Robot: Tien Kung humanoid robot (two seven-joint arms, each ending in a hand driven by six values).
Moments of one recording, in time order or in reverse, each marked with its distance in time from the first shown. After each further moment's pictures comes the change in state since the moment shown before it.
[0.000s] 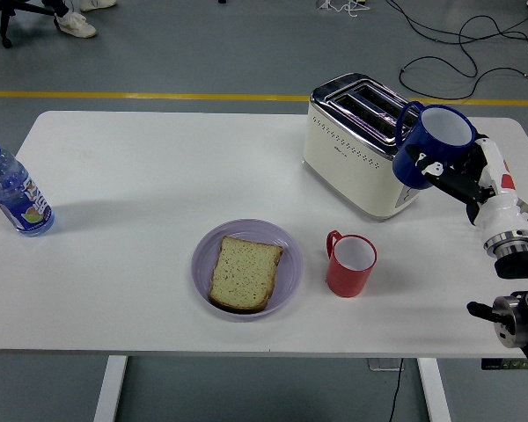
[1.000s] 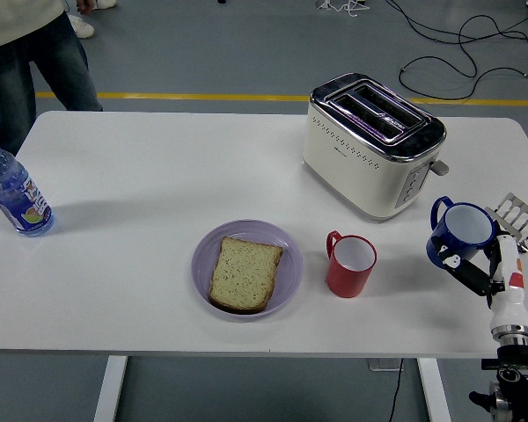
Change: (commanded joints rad) left arm -0.005 0.001 0.017 0.000 -0.011 -0.001 -0.002; right arm -0.161 0.133 -0.003 -0.405 -0.087 0.018 0.398
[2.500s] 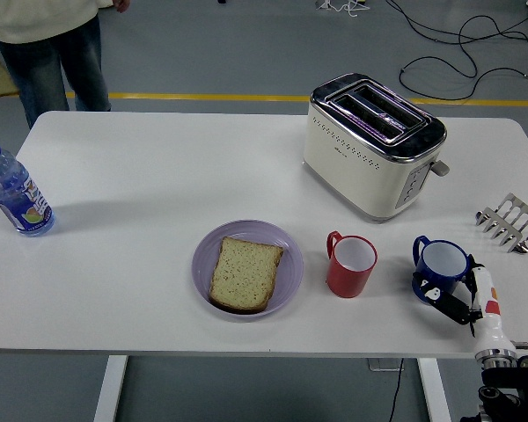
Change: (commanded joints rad) left arm -0.004 -0.009 0.008 0.000 0.005 -0.001 0.006; right arm 0.040 0.042 -0.082 -0.232 0.012 0.030 0.047
